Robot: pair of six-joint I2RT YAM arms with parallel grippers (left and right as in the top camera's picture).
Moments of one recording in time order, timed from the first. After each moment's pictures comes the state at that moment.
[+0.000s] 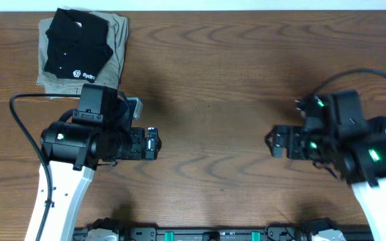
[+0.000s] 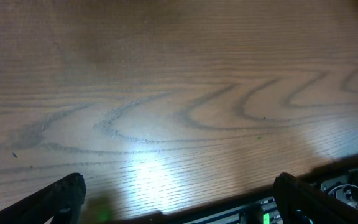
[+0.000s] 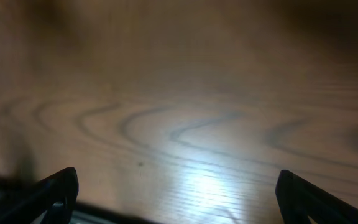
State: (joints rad) left arm -0.18 1.16 1.20 -1.31 0.29 -0.15; right arm 0.20 1.02 1.16 -1.22 -0.18 0.31
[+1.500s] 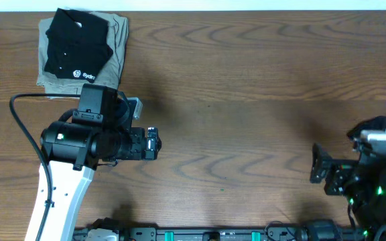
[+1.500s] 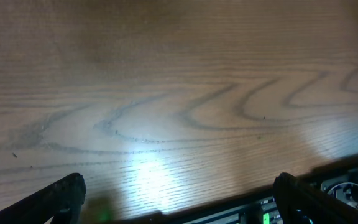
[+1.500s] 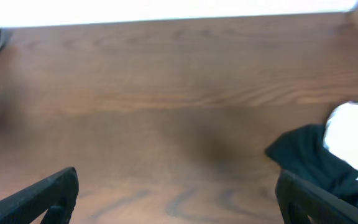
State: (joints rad) left arm -0.18 1.16 1.20 -1.31 0.29 -0.15; right arm 0.06 0.47 0.98 -1.03 0.08 0.12
